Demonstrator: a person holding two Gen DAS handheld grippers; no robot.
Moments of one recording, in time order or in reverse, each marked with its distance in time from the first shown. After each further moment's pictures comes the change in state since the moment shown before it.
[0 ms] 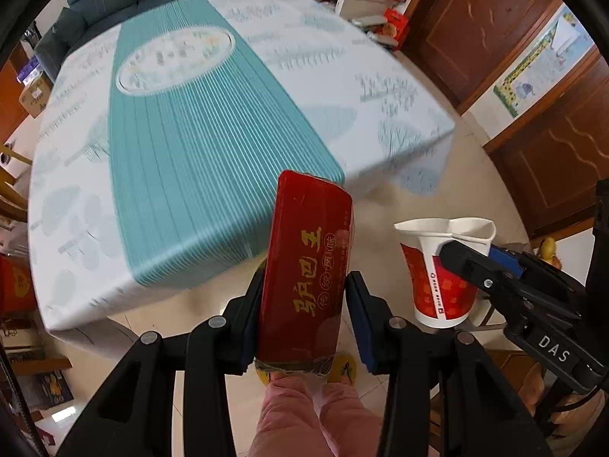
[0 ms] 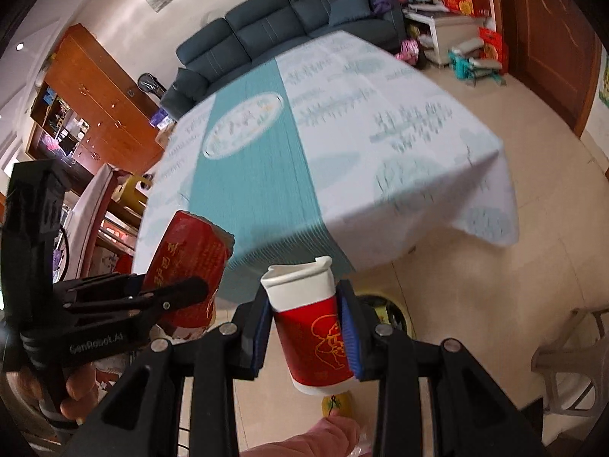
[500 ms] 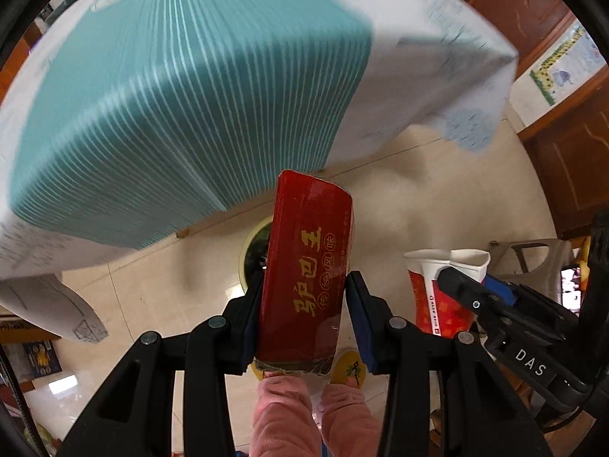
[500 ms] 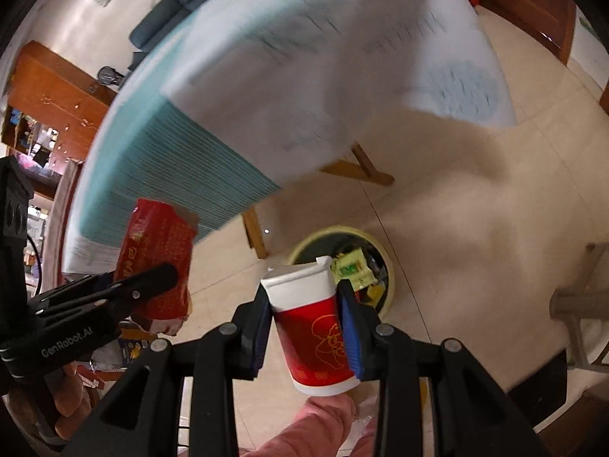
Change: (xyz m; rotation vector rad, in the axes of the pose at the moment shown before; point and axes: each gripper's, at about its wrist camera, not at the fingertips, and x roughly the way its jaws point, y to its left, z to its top) left arm 0.140 -0.012 -0.050 -0.072 0.074 0.088; right arm 0.108 -0.104 -0.085 0.144 0.145 -0.027
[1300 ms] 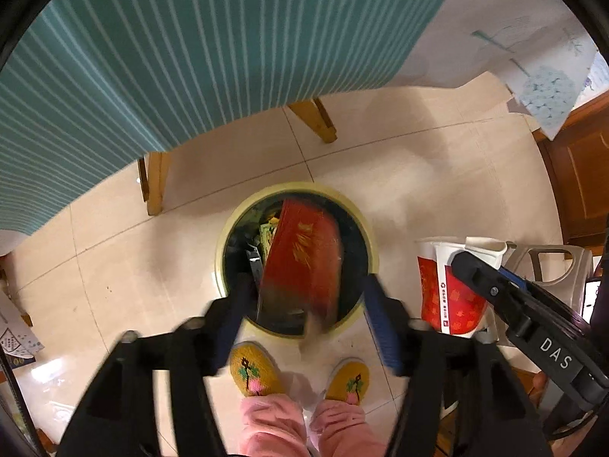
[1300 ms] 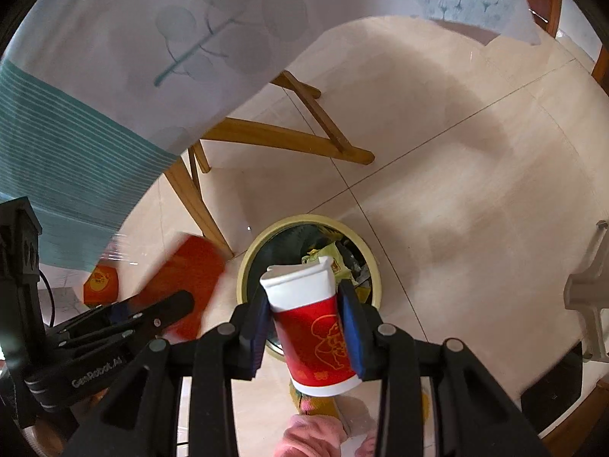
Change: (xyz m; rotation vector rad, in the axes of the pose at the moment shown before) left arm 0.147 0.028 -0.009 -0.053 0.069 -0.040; right arm 0.117 -0.042 -0.006 0.058 0.018 -0.054
